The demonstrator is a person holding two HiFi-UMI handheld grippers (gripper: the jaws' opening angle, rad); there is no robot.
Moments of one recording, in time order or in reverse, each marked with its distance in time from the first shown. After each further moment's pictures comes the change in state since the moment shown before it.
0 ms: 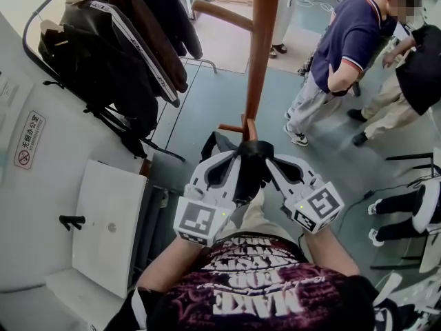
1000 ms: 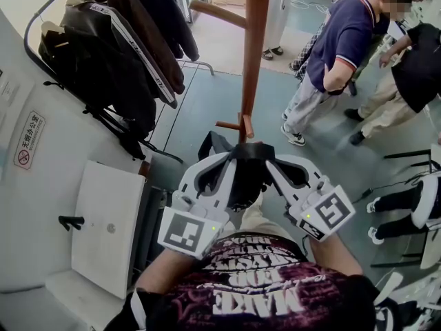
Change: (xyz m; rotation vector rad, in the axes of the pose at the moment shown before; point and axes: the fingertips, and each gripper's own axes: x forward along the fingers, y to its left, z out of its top) left arm -0.034 -0.017 0.047 0.004 -0.071 -0.020; right arm -0.025 0.029 0.050 -0.061 -0.046 0.026
